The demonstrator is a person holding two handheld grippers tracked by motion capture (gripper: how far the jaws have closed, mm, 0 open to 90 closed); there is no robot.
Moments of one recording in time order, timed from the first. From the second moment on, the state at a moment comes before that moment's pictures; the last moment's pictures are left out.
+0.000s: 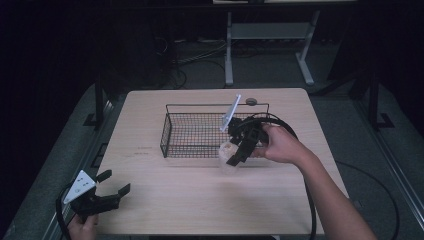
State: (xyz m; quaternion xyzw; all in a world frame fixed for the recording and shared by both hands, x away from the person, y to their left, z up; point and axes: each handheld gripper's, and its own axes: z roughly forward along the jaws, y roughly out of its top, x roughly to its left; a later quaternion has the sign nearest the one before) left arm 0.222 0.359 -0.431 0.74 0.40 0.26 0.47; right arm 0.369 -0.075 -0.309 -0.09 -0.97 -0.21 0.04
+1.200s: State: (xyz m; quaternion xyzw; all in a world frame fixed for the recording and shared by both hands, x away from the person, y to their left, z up) left arm 0.222 0.358 -0.431 0.74 0.40 0.26 0.47; right arm 0.412 -0.067 -0.285 -0.11 -0.97 -0.19 0.02
